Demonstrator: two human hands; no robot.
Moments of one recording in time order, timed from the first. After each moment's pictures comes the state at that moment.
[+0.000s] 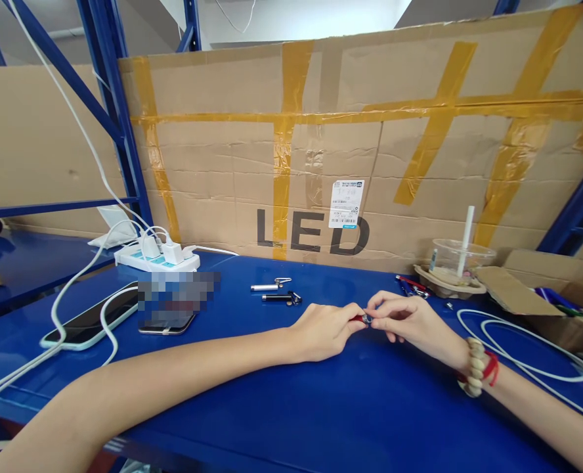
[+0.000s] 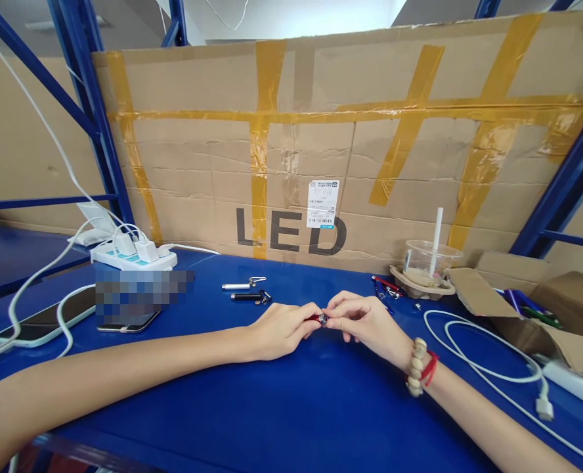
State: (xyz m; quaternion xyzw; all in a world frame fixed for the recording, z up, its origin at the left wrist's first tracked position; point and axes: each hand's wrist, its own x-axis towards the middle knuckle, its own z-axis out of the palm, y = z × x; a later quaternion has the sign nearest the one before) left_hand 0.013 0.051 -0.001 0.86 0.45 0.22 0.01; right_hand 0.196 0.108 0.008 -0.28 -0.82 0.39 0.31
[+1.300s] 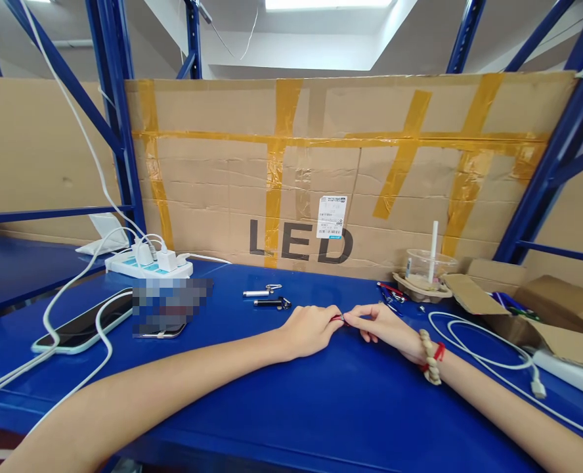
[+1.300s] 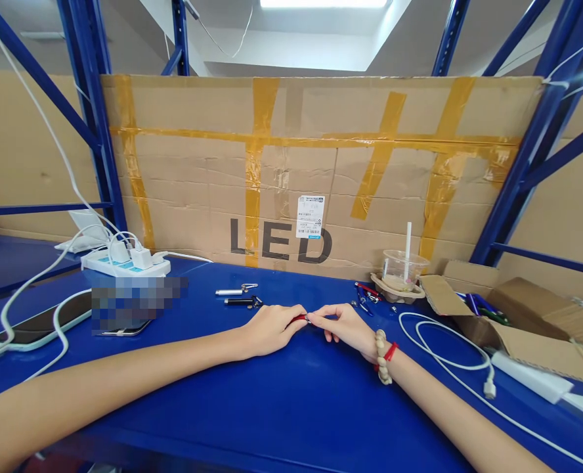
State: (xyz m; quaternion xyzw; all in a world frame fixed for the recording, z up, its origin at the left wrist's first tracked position) left_hand 0.016 0.053 -0.005 0.83 0.52 0.19 -0.02; right_hand 0.190 0.111 -0.003 -0.38 -0.79 0.42 0.25
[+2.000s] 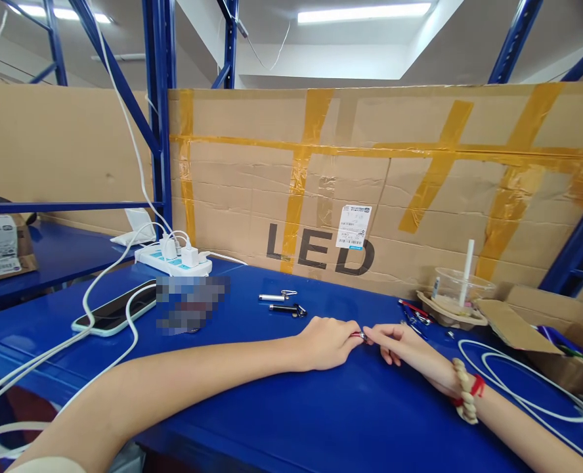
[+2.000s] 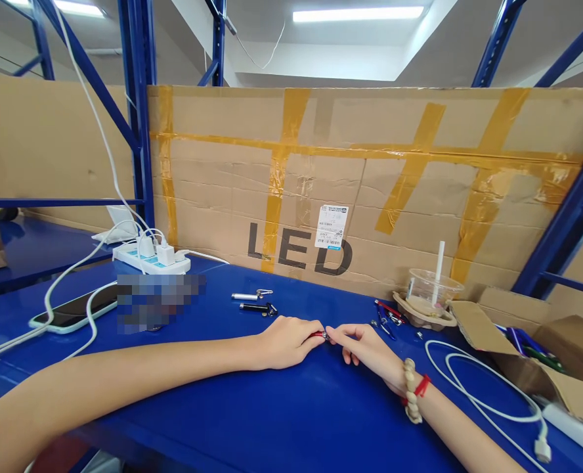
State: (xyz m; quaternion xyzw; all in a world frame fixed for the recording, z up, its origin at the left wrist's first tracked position) left_hand 0.016 0.049 -0.002 0.84 0.51 0.18 -0.02; right_hand 0.188 0.107 0.002 -0.40 -0.80 0.40 0.21
